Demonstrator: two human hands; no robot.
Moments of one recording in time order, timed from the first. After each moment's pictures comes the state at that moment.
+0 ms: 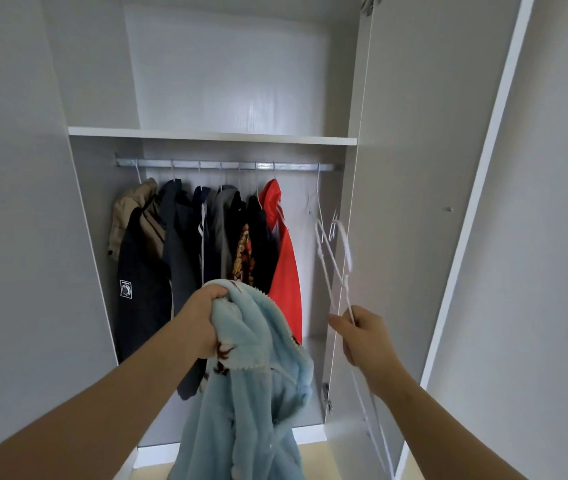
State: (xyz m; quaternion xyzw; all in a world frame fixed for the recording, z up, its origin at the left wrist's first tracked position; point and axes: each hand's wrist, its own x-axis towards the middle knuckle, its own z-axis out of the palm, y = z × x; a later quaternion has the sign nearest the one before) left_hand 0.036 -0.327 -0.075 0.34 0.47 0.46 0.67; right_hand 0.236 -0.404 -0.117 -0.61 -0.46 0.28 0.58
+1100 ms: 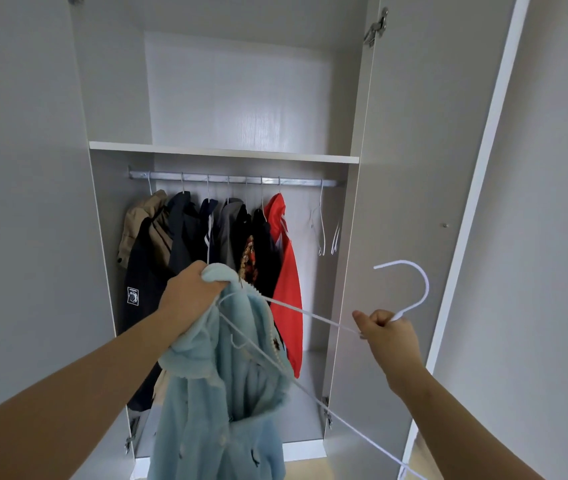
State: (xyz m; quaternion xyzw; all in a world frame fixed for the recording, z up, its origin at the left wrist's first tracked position) left_hand -0.012 -0.305 -0.063 0.67 0.58 0.41 0.24; right_hand 0.246 -0.427 -0.092 -0.69 -0.39 0.22 0.57
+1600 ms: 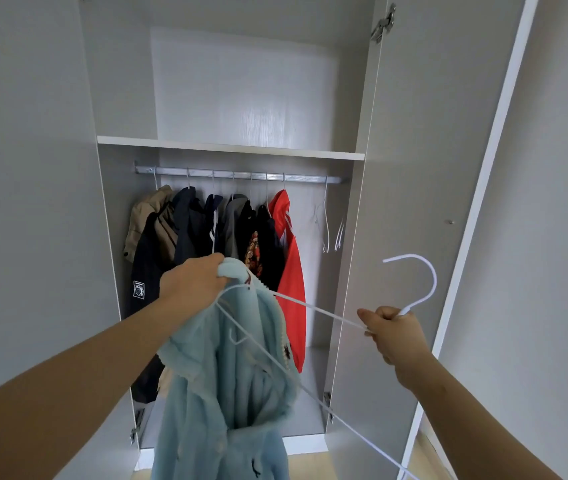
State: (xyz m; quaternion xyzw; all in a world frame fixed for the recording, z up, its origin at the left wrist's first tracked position) left_hand -0.017 -0.314 -0.047 0.76 0.60 0.26 -0.01; right_hand 0.245 -0.433 -0.086 -0.68 -0.39 0.27 0.56
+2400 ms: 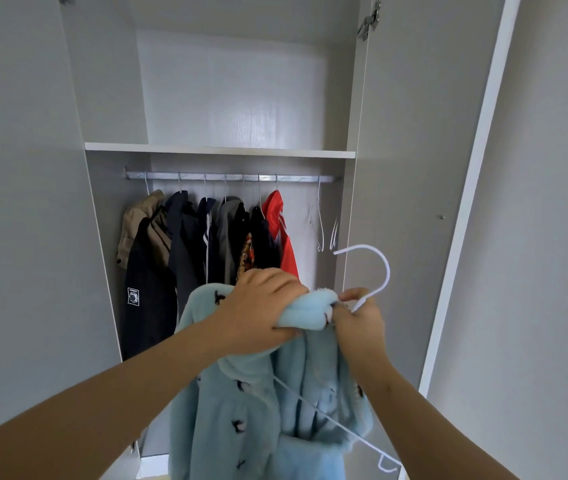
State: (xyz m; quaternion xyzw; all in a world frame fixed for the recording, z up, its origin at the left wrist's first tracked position) left_hand 0.039 -0.359 -0.064 0.92 0.22 0.29 -0.13; right_hand 0.201 -0.417 -0.088 -0.62 -0.41 0.21 0.64
